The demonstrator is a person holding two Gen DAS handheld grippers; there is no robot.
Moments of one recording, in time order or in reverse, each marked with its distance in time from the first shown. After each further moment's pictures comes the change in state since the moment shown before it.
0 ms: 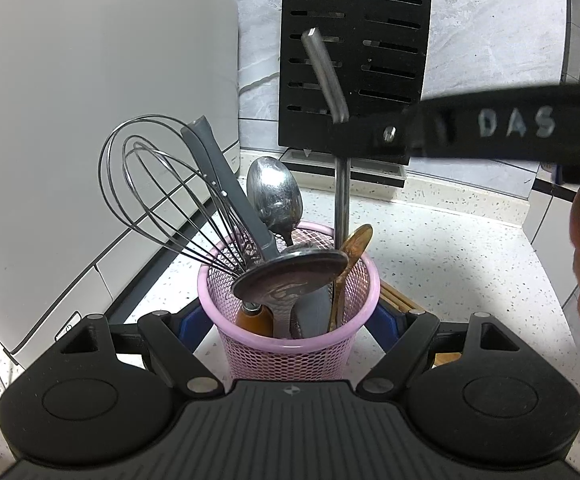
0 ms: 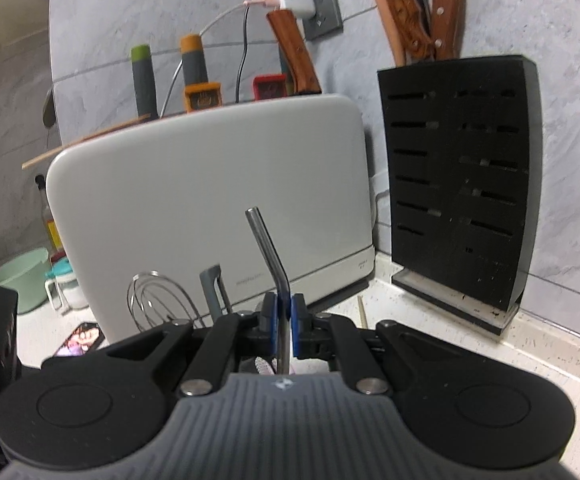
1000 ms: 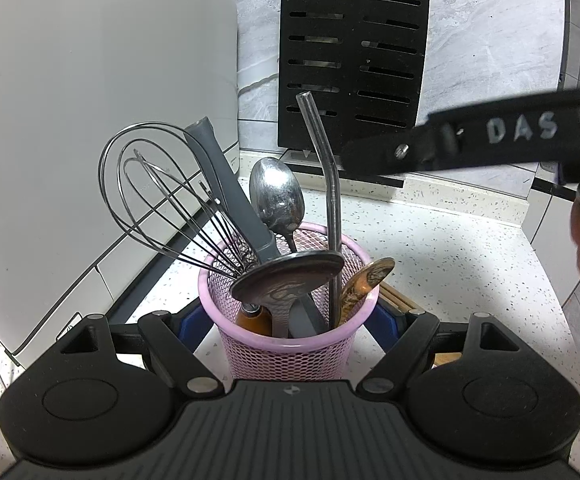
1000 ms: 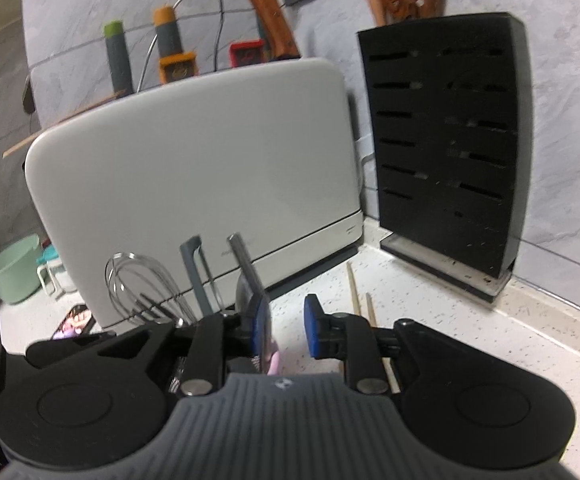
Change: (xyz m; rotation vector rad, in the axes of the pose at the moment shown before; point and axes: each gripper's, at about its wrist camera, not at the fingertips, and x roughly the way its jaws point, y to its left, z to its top) left arm 0.000 -0.001 0.000 0.002 -0.001 0.001; right arm -0.004 -0.018 0.005 0.057 0.073 -0.022
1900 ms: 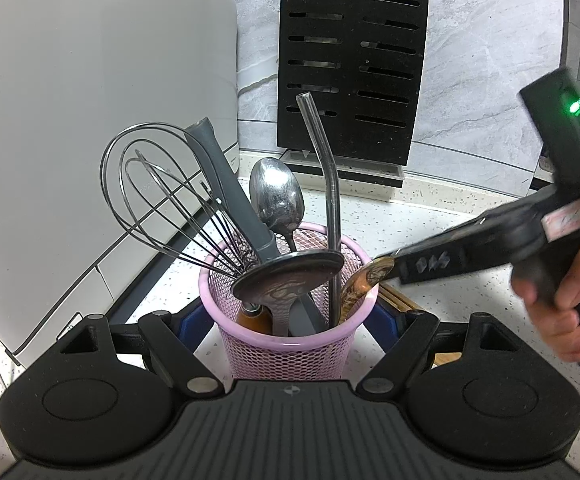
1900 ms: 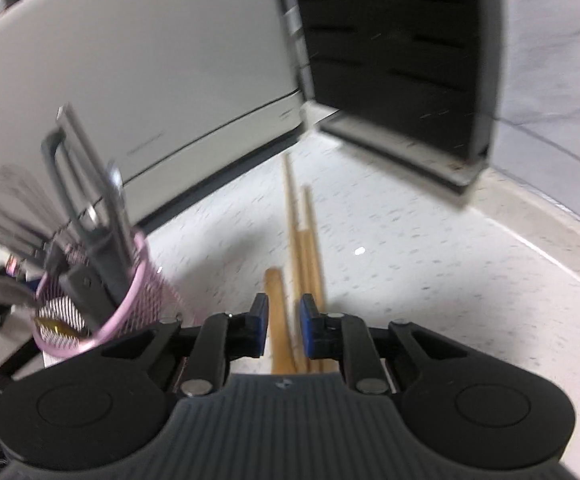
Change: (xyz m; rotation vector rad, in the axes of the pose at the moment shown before) left arm -0.001 0.000 0.000 0.001 -0.001 -0.001; right arm 0.066 -0.045 -0.042 0.037 0.332 -0.068
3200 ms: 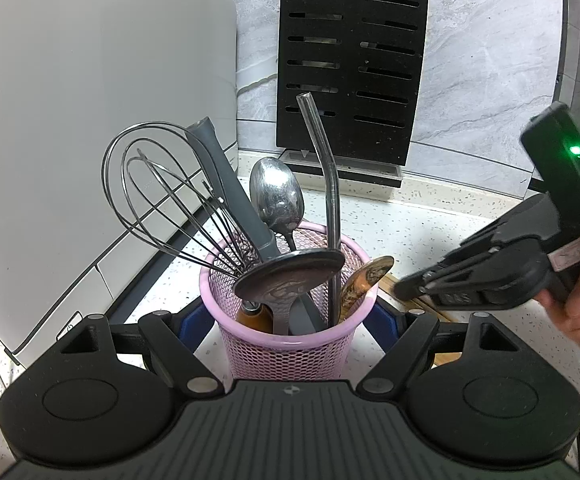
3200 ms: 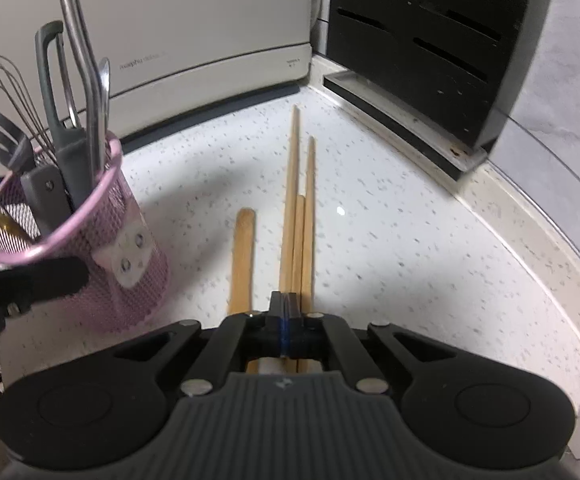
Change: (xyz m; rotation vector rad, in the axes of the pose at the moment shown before) left arm -0.001 0.000 0.000 -0.001 0.000 -0.001; right arm 0.008 -0.002 -0.011 -0.188 0.128 -0.113
